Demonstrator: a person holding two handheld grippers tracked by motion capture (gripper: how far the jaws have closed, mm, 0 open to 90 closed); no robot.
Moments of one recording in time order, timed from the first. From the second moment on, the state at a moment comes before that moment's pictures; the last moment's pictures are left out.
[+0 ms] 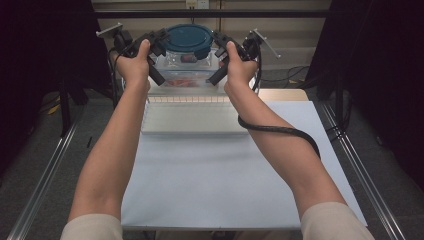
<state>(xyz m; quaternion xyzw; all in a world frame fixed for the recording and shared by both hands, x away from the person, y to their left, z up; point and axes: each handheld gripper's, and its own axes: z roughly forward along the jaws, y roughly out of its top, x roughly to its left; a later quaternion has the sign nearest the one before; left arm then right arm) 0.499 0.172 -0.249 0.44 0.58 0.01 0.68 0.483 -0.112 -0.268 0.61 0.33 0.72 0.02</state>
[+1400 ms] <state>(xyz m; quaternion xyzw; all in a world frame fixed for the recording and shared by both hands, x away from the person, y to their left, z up) 0.390 0.142 -0.302 0.49 0.53 0.01 0.69 0.372 -0.138 -0.326 0.52 0.41 0.75 -0.03</state>
